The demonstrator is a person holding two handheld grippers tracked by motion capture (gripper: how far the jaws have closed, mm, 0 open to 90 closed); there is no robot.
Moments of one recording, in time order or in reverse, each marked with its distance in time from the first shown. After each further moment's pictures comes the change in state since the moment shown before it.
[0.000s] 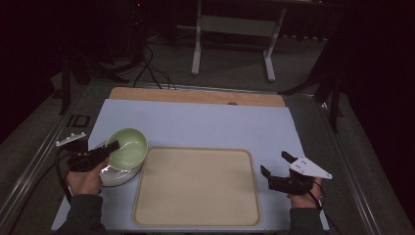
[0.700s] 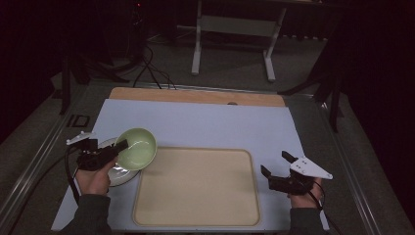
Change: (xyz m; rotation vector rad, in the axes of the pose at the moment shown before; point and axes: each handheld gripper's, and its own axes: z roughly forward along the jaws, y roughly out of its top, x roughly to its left) left arm -0.023 -0.001 0.009 0.015 -0.025 0.042; right arm 0.000 0.000 -0.001 -0.005 0.000 -0.001
